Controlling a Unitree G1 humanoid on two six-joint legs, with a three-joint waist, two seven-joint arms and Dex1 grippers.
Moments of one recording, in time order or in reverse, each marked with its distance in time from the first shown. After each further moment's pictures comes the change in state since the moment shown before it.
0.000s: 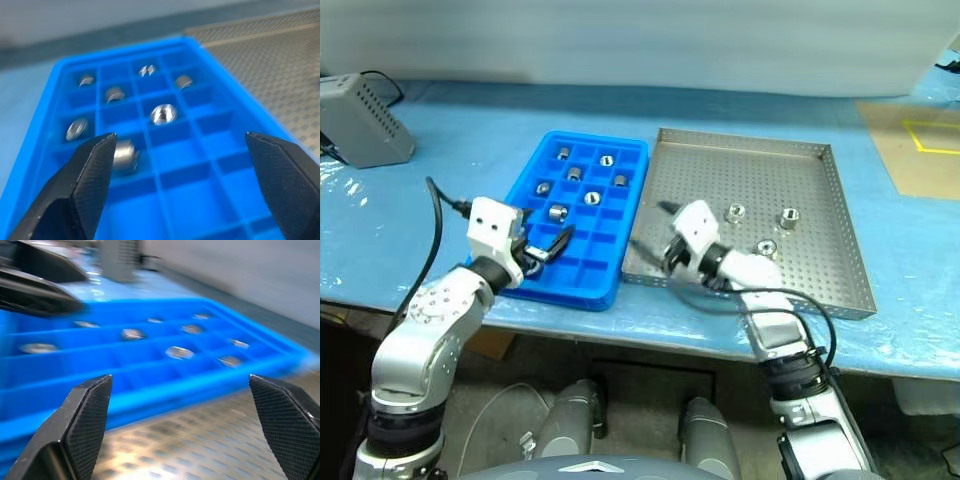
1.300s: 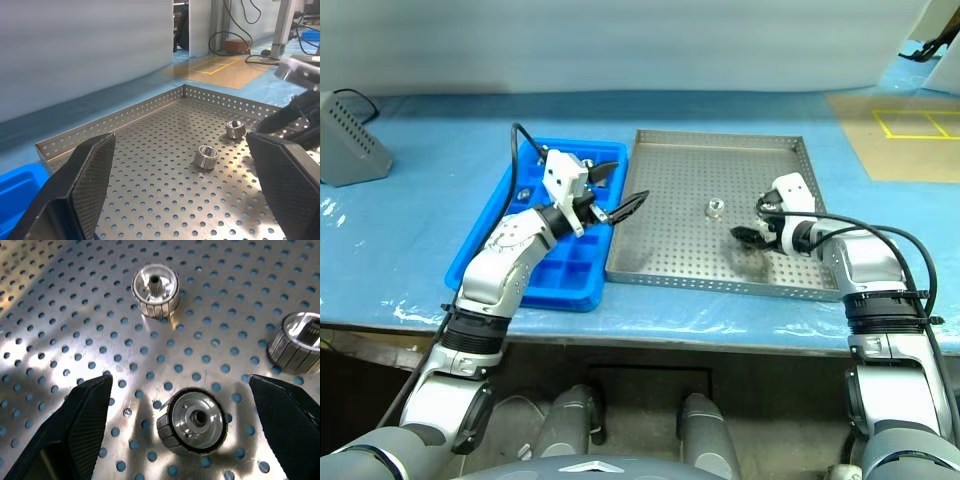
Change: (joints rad) left arm -0.394 -0.108 -0.140 0.587 -0.027 -0.435 -0.324; right arm -0.221 -0.352 -0.119 0.289 0.112 0.692 0.057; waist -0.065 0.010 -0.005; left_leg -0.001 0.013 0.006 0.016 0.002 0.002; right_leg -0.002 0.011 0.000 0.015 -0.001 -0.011
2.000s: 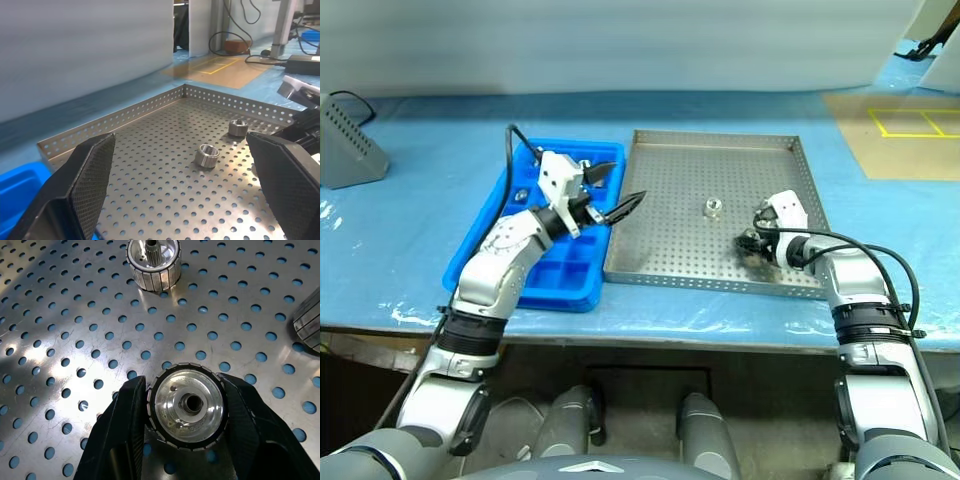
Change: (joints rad) left arm 0.025 0.023 0.020 -0.005 -0.009 -0.010 0.006; right arm 0.030 0.062 -0.009 0.137 -0.037 -0.228 0.052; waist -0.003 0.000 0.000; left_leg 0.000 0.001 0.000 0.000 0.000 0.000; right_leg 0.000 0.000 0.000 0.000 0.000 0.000
